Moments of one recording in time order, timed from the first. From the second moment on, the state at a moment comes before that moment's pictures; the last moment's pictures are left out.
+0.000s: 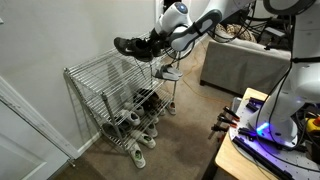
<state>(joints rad) 0.11 0.45 -0.06 -1.84 -0.36 3.06 0.58</state>
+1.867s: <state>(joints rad) 0.16 0.30 -0.12 -2.01 -0.32 3.25 0.70</state>
